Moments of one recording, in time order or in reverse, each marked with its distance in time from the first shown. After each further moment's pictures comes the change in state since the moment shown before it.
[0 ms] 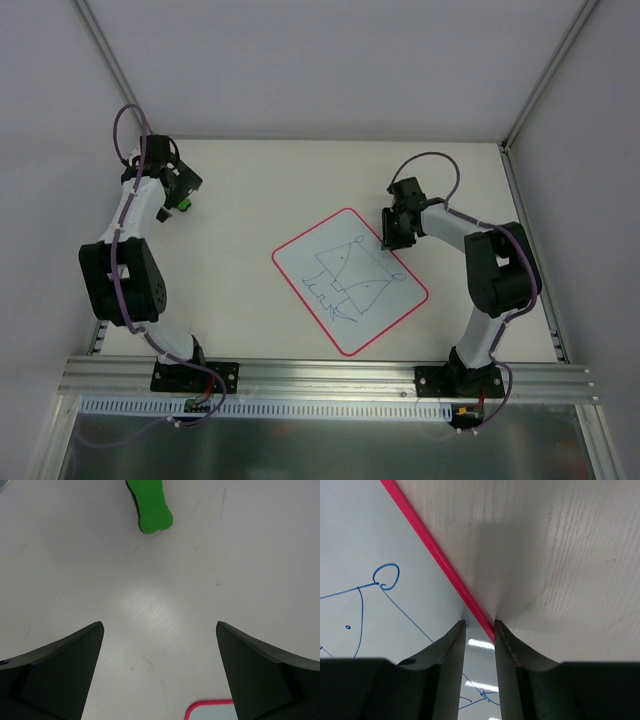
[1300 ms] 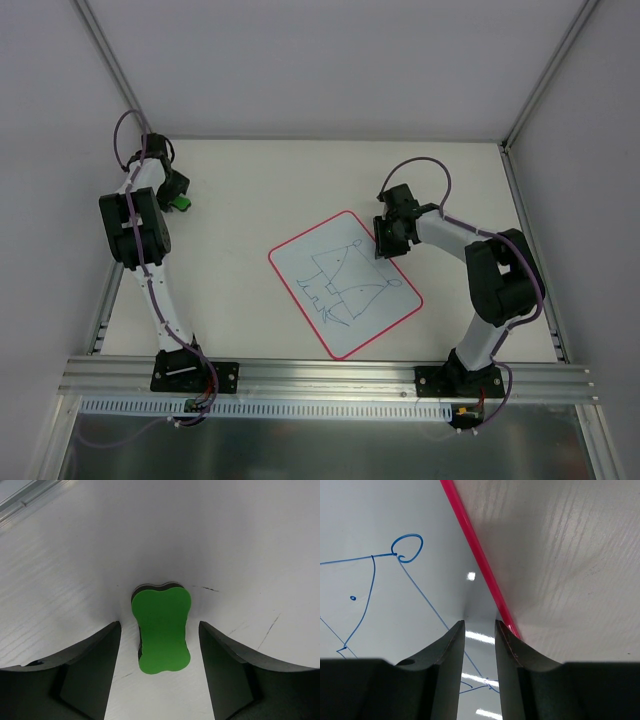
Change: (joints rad) left arm 0.119 0.628 0.443 0.009 -0.022 -0.099; right arm 0.081 -0.063 -0.055 -0.031 -0.001 0.002
